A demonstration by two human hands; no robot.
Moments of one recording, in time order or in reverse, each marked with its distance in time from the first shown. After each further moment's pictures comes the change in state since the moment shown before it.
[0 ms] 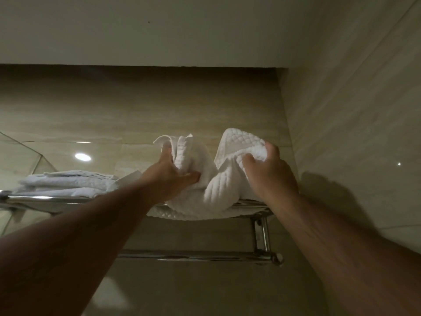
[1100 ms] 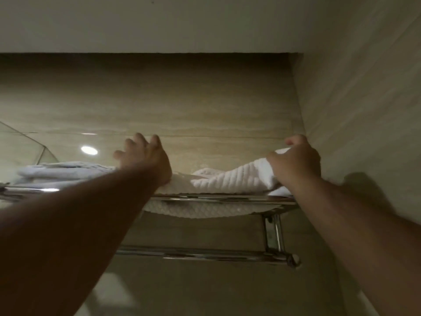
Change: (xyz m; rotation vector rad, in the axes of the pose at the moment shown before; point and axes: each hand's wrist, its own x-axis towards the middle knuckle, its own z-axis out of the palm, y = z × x) left_hand 0.038 -0.023 -0.019 1.001 0.322 -0.212; right_hand 0.034 0.015 0.005 0.066 0.150 0.117
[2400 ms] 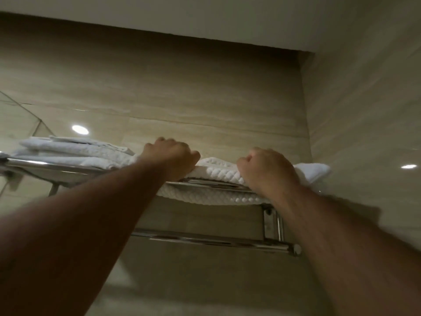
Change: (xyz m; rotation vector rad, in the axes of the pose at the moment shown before) left_hand -0.013 -0.014 0.009 -0.188 -0.210 0.419; right_hand -0.046 -0.023 0.043 -0.632 -0.338 -0.357
